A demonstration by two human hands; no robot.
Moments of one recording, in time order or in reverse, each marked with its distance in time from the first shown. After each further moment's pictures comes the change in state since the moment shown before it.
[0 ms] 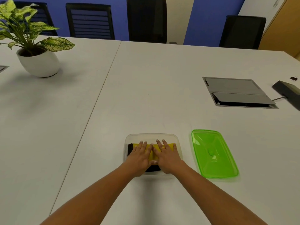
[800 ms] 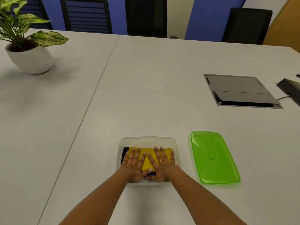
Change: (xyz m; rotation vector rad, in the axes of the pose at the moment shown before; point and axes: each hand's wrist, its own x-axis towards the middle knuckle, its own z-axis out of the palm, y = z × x) left_hand 0.025 -0.013 0.037 -0.069 -0.164 -0.106; right_hand 0.027 0.013 0.040 0.031 -0.146 -0.056
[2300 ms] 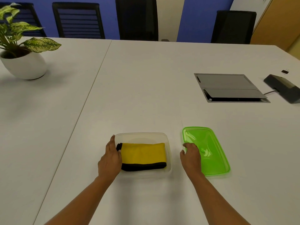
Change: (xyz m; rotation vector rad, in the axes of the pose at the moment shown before) left_hand -0.035 -0.010 -0.013 -0.489 0.685 -0.340; right_hand -0.049 0.073 0.013 0.829 0.855 0.516
